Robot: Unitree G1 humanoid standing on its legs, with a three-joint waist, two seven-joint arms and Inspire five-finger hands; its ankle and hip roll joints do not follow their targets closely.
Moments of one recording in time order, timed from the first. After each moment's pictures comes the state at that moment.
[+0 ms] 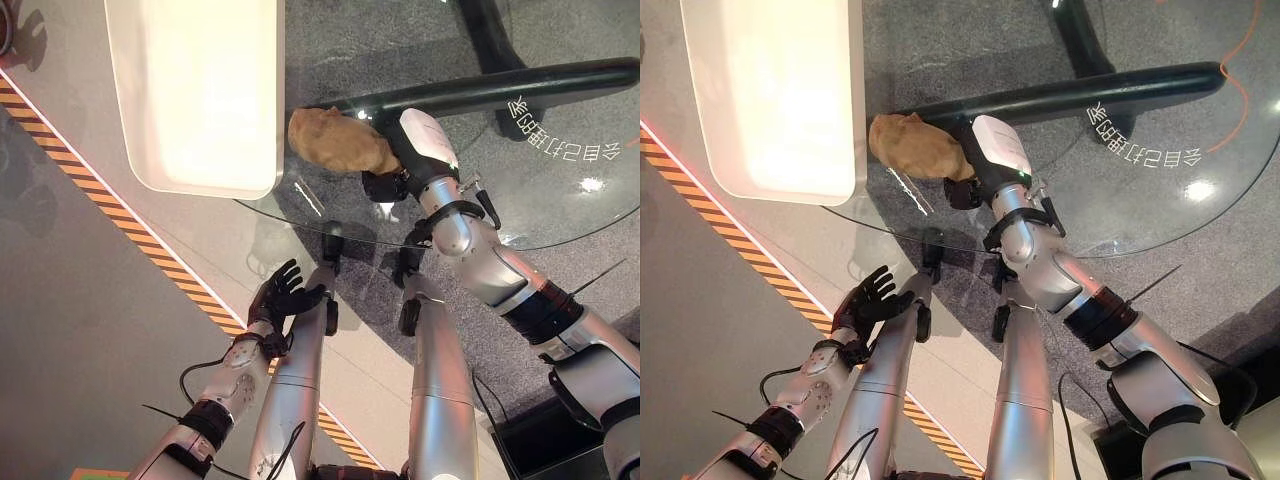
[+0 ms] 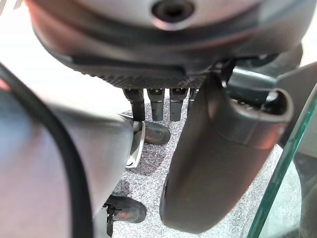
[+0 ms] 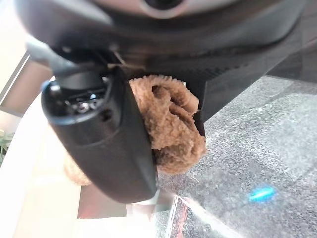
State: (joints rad) left arm -0.30 0.34 -0.48 0.57 -0.80 -0.17 0.14; right arm -0.89 -0.65 0.68 0.10 -0.11 0.35 -0.29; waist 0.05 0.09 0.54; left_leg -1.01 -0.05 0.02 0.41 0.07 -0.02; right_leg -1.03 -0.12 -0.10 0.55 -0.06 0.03
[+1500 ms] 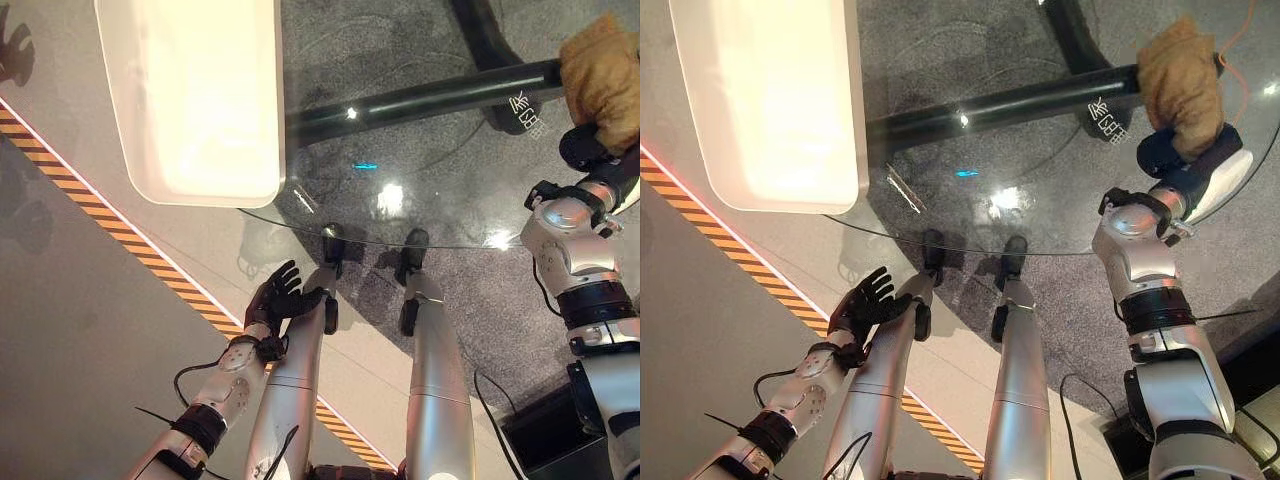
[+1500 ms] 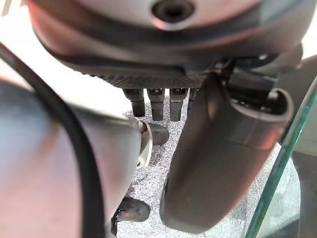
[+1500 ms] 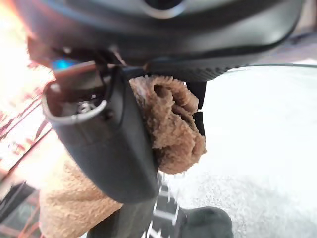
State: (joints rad) left arm -0.27 0.37 -0.49 0.52 -0.81 -0.16 0.15; right arm -0.83 -0.69 0.18 0.53 0.60 0.07 -1.01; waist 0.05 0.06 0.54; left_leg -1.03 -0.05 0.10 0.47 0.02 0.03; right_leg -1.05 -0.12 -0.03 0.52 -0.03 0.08
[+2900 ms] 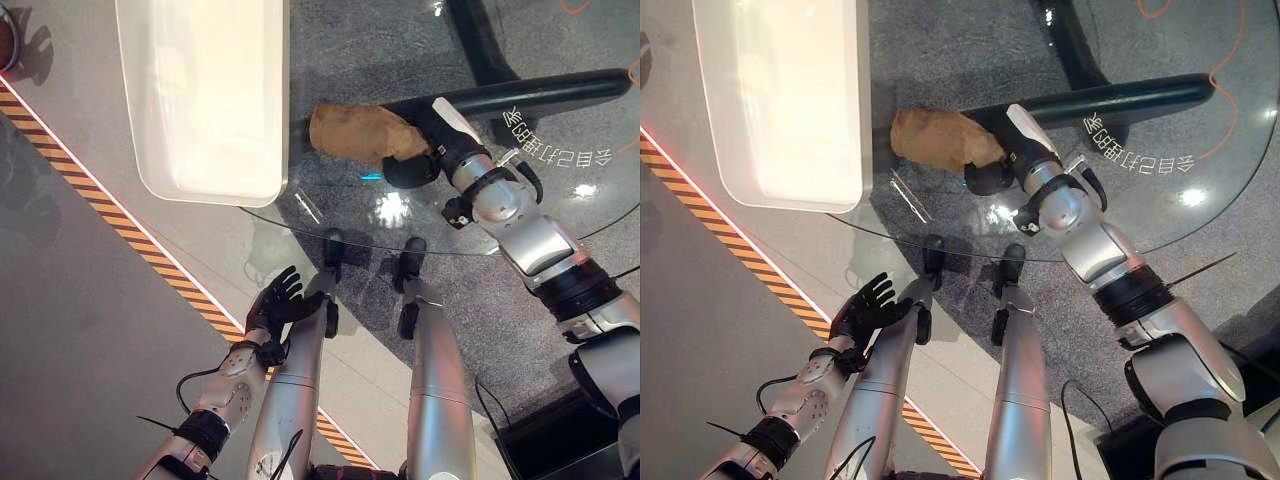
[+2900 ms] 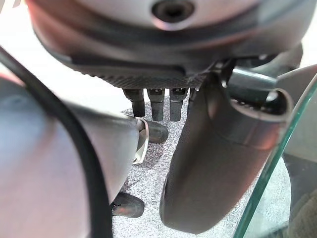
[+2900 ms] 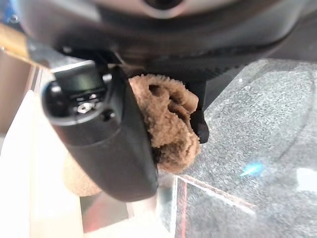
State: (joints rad) left arm -0.25 0.34 -0.46 0.53 -0.80 -0.15 0.12; right arm -1.00 -0.75 0.59 0.26 0.11 0.29 0.05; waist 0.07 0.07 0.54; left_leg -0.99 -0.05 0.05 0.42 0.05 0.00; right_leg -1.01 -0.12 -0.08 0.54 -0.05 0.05
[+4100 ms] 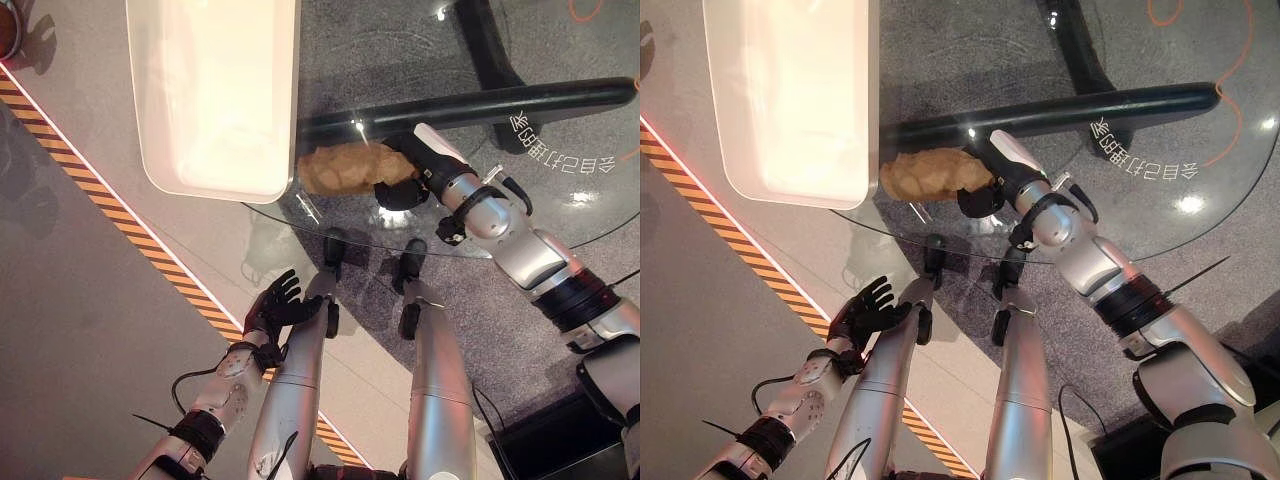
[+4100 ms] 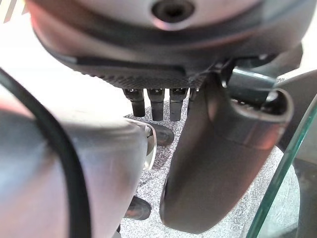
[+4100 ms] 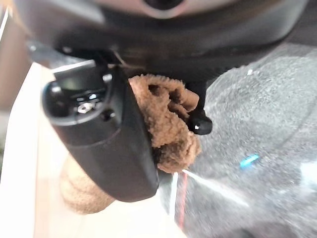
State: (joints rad) left arm -0.25 0.37 -0.48 0.53 -0.80 -0.14 0.13; right arm -0.93 -0.72 0.64 0.22 0.12 0.25 -0.14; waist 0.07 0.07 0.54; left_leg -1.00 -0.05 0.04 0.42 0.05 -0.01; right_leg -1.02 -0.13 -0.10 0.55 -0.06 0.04
